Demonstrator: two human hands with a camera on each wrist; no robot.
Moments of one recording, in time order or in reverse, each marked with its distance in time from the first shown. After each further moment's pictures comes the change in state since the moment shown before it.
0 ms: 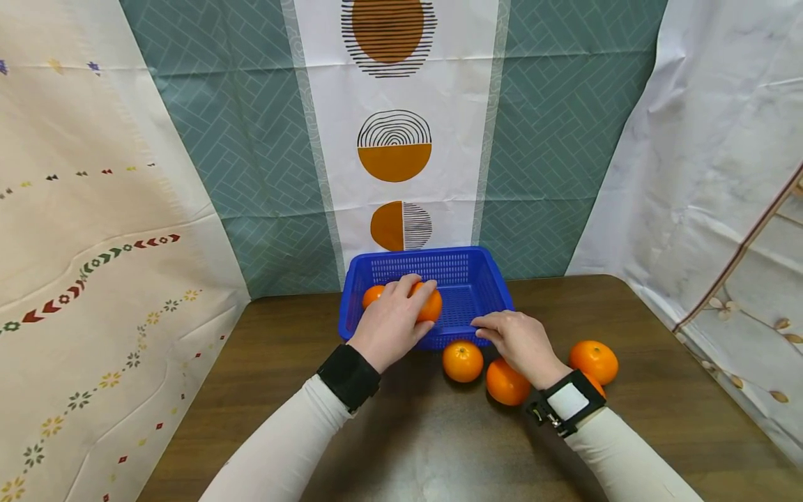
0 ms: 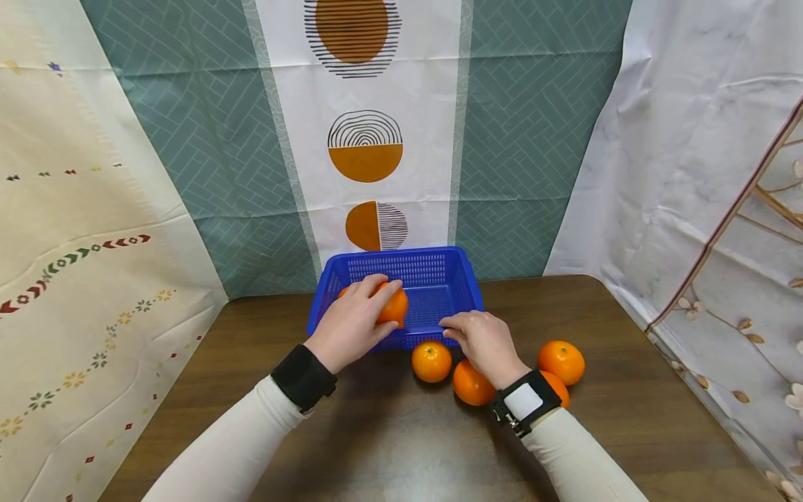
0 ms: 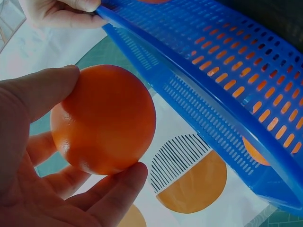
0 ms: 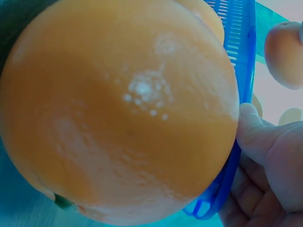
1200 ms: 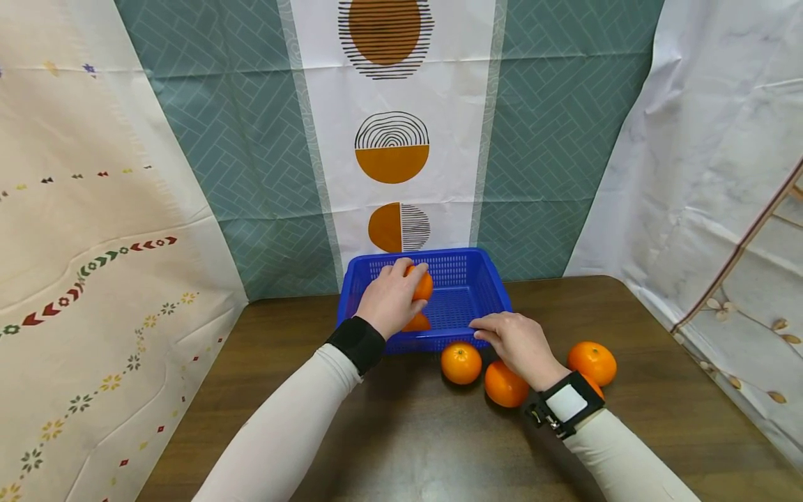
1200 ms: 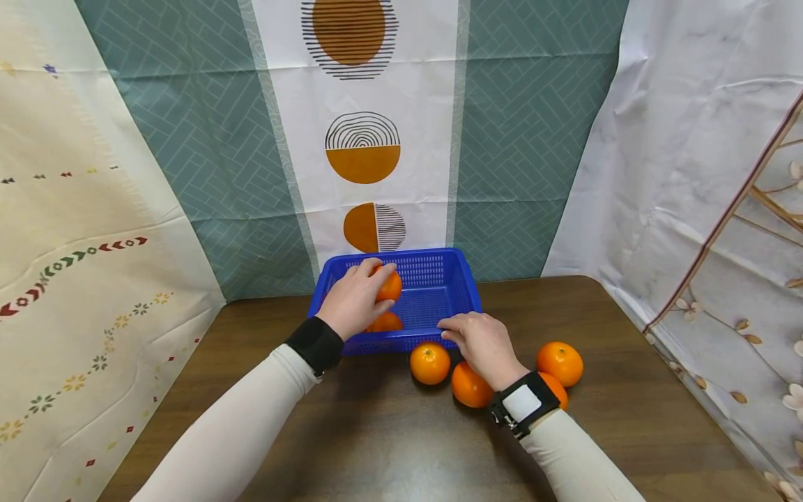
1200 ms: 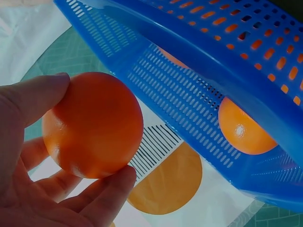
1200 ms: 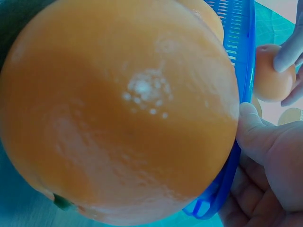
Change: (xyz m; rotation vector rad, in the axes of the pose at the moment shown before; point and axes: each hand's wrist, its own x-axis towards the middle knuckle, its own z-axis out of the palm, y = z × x) left_hand 0.043 -0.024 0.014 0.049 -0.056 -0.114; right_hand -0.001 -0.001 0.000 0.004 0.004 -0.002
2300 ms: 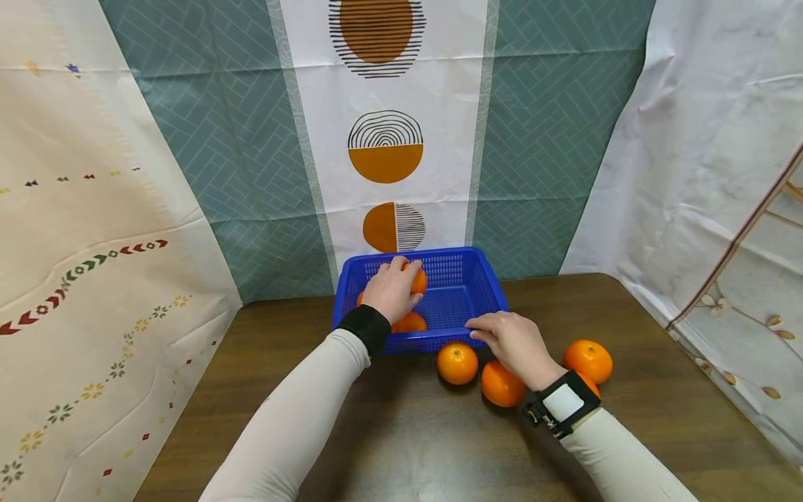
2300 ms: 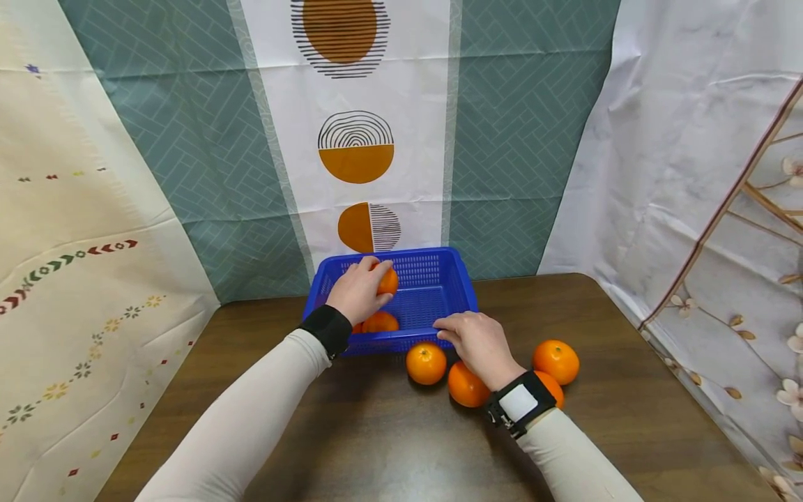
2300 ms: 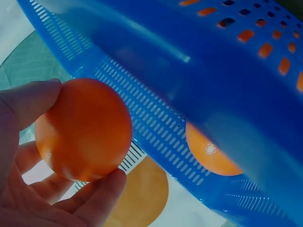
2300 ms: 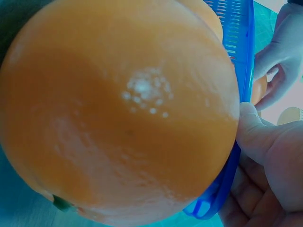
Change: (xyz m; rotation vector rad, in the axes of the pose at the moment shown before) left_hand 0.031 -0.011 0.027 -0.017 -0.049 -0.069; right_hand 0.001 0.004 0.001 -0.002 0.003 -0.017
